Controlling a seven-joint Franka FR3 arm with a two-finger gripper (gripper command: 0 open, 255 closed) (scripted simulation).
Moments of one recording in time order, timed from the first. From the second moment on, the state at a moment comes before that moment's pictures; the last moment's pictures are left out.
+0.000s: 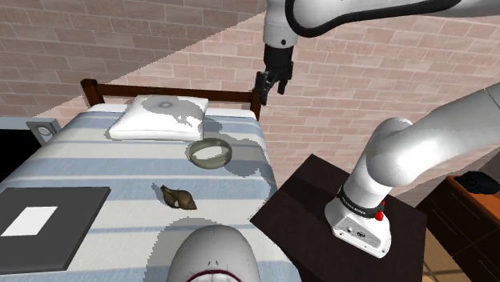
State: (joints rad) arm 0.08 -0.63 0.15 -2.43 -0.02 1.79 0.24
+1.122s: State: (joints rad) arm 0.16 -0.11 0.40 -2.26 -0.08 2.10 0.50
